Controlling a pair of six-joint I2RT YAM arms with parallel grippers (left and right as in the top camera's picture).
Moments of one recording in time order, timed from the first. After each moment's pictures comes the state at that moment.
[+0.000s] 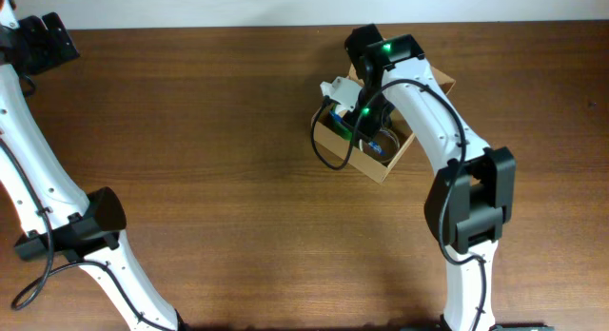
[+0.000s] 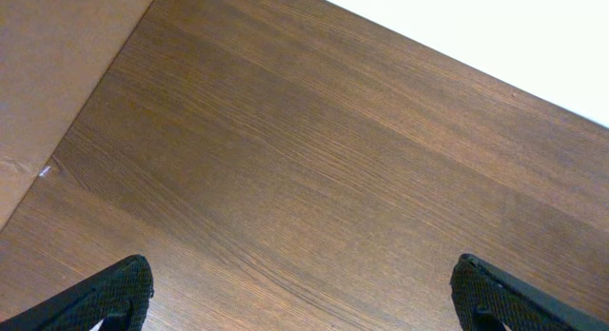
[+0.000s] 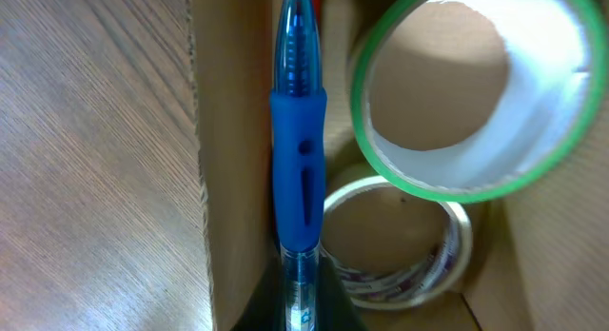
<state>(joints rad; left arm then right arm) 0.38 2.26 3.01 -1.69 -0.04 -0.09 0.33 2.23 2.05 -1.36 -0.11 -0.60</state>
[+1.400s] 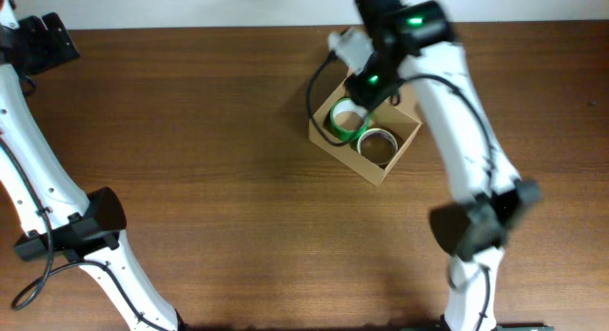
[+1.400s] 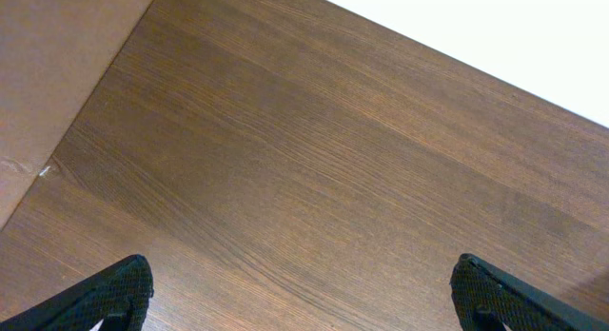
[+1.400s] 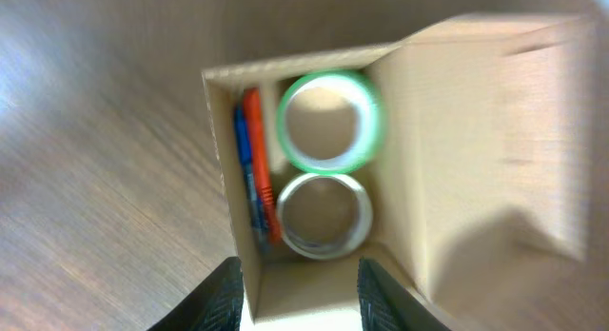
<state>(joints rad) 0.38 2.26 3.01 -1.69 -0.04 -0.09 0.34 2.15 2.43 -1.55 -0.06 -0.40</state>
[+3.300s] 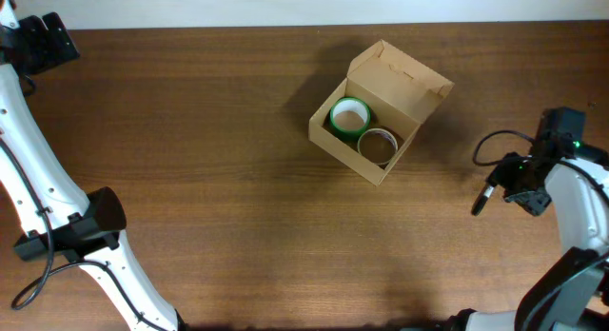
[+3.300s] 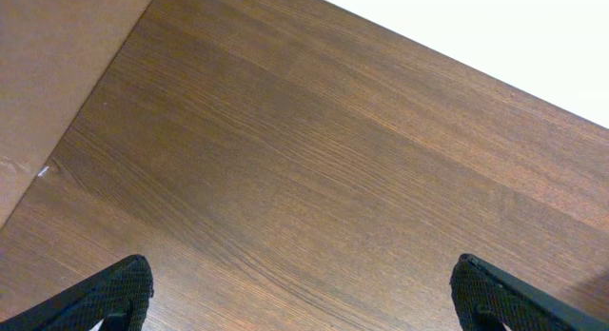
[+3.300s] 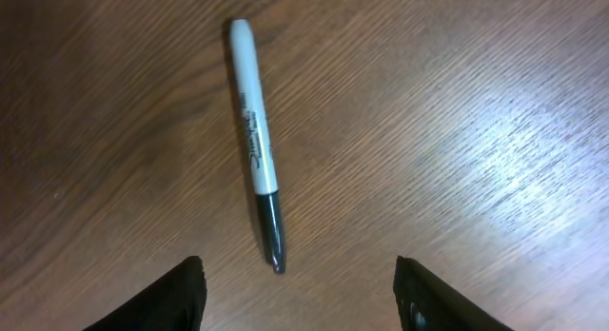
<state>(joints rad) 0.38 2.26 3.01 -1.69 -0.03 -0.09 -0.41 1.58 1.10 -0.90 0.06 0.34</state>
